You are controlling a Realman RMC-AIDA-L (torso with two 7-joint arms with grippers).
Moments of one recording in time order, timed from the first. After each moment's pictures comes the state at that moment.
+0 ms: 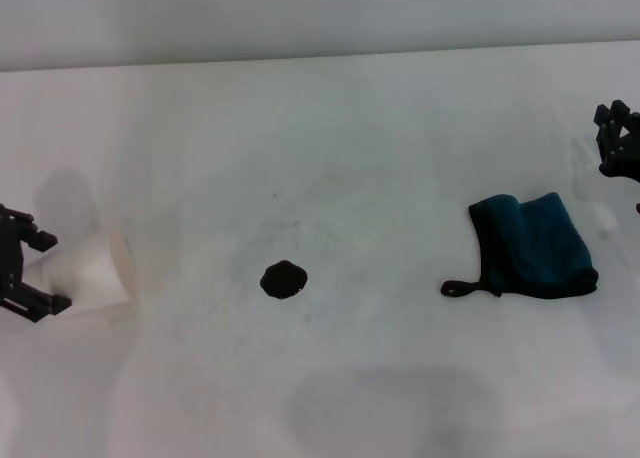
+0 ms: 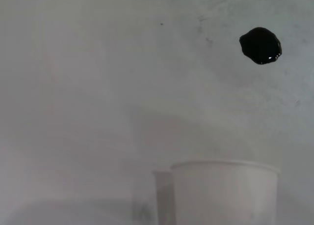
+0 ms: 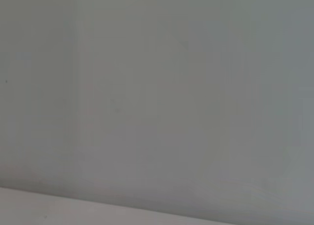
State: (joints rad) left arm -1.12 -2.08 2.85 -0.85 0.47 1.54 -1.08; right arm 0.39 2.01 -0.63 -0.06 2.12 1.08 -2.75
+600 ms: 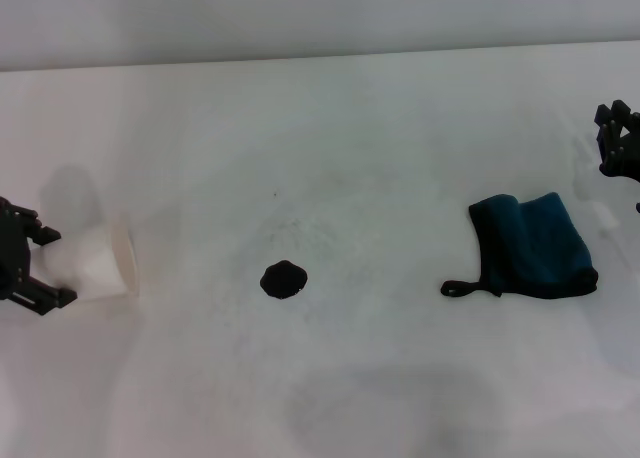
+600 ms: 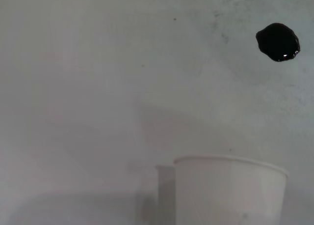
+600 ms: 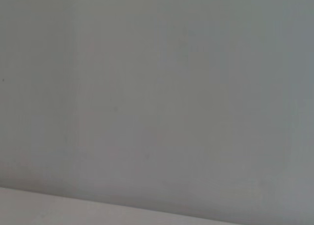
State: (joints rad) left arm -1.12 -2.08 2.85 -0.81 0.48 1.48 -1.11; right arm 0.39 2.01 -0.62 -0.06 2.13 1.08 -2.75
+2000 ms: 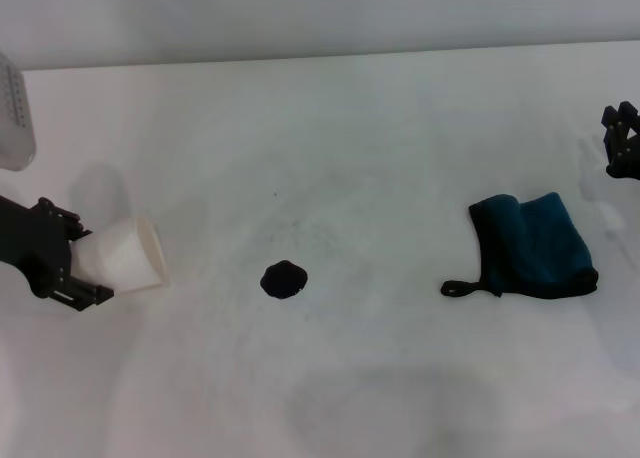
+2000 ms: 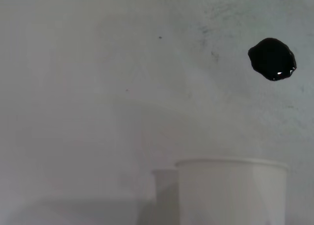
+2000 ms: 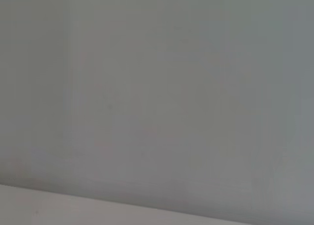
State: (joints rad) left arm -1.13 -2.08 2.85 -0.67 0.49 1.39 -1.14; right arm 0.38 2.01 -0.62 -0.07 2.13 1.07 -2.75
